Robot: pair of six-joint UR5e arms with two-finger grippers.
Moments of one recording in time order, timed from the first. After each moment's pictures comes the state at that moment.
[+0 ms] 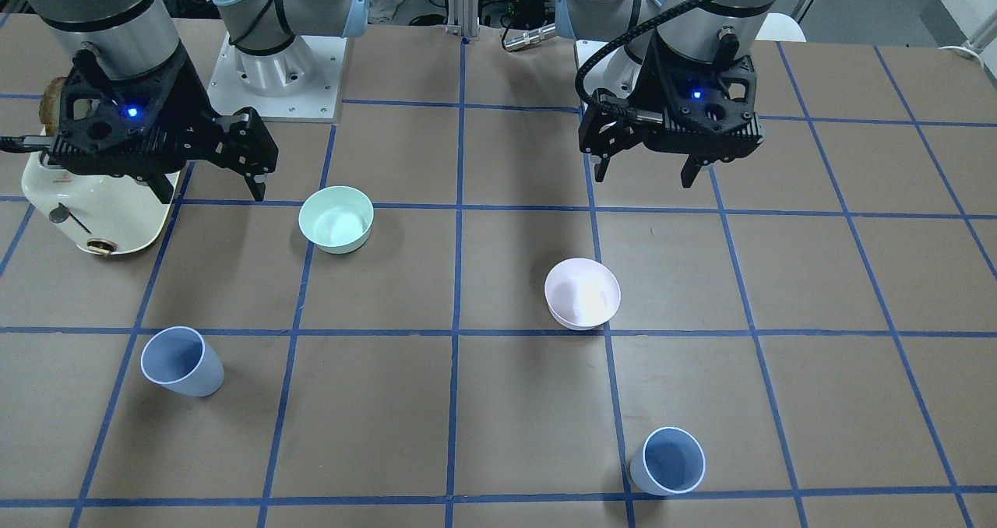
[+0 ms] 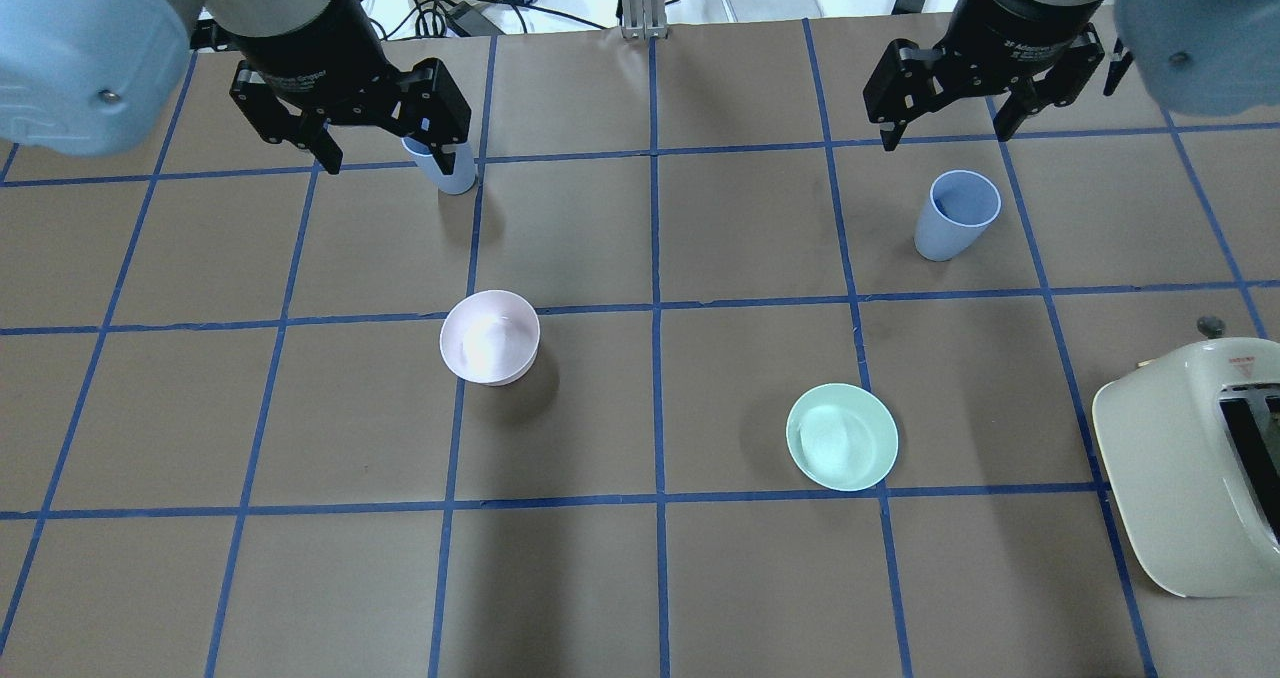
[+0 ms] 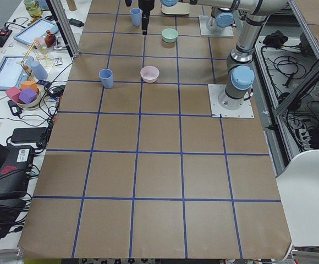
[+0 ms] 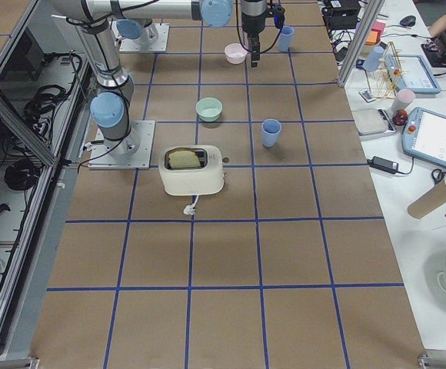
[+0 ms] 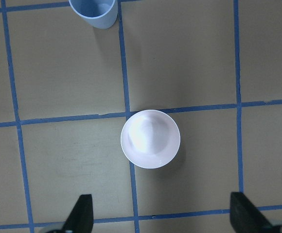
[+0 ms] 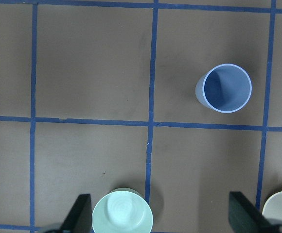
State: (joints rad) left arm -1.66 -1.63 -1.47 -1.56 1.58 -0.03; right arm 1.56 -1.53 1.53 -1.66 -1.56 -0.06
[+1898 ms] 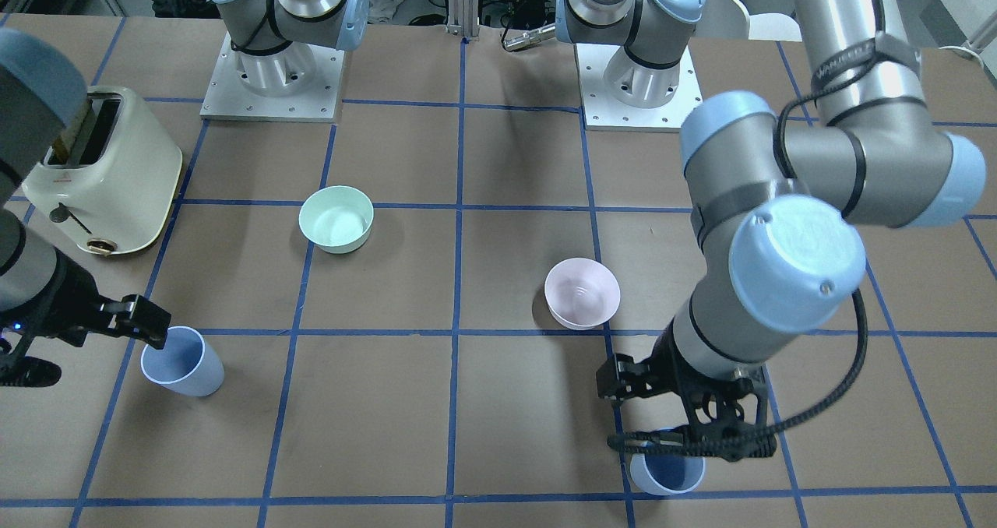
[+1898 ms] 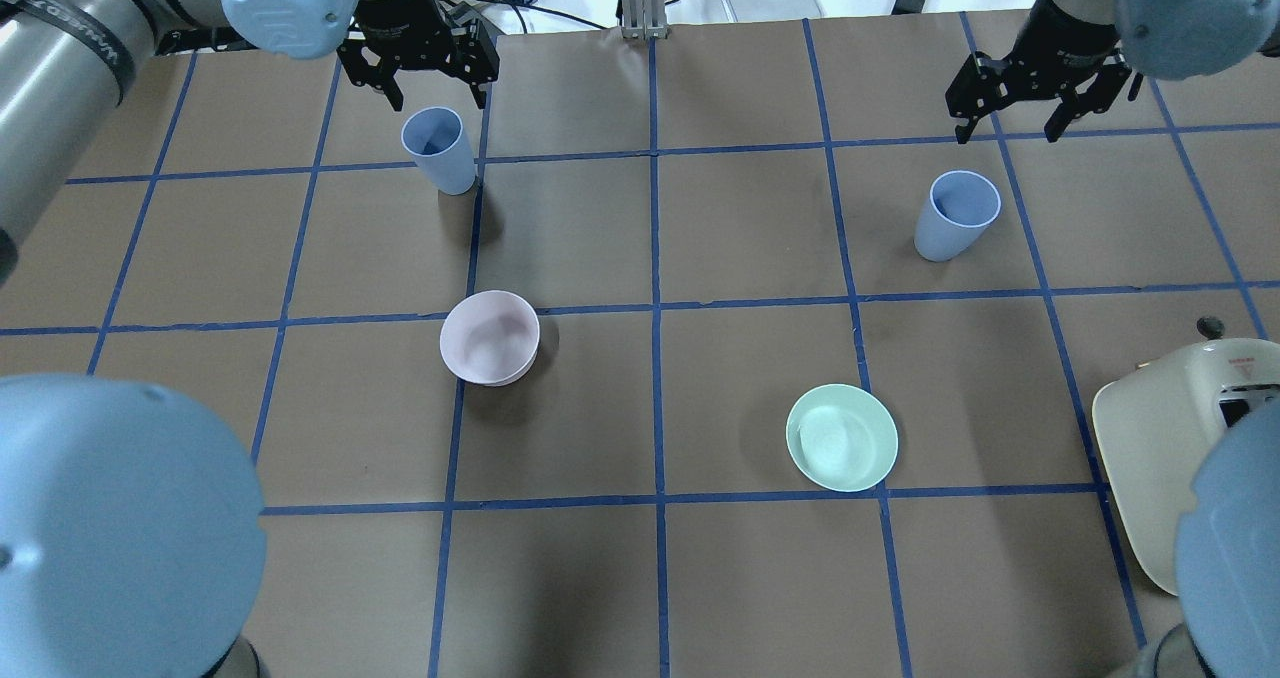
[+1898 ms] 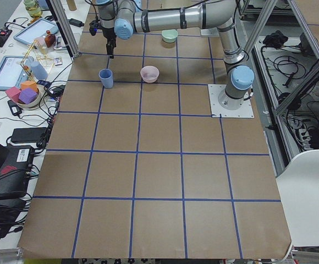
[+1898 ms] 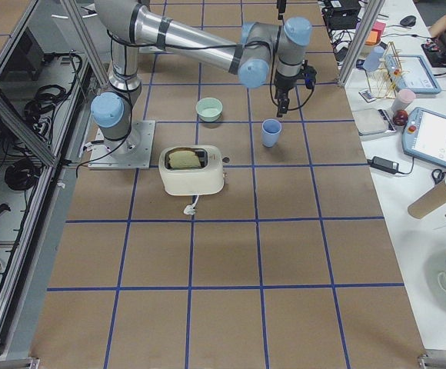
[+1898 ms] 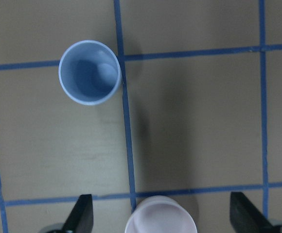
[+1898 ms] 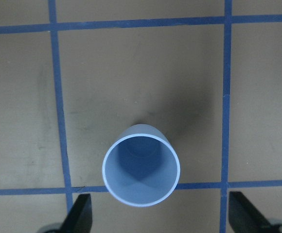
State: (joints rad) left arm -1.59 -2.13 -1.19 -1.35 1.57 0.00; right arm 1.34 -1.19 1.48 -1.84 -1.56 -0.20
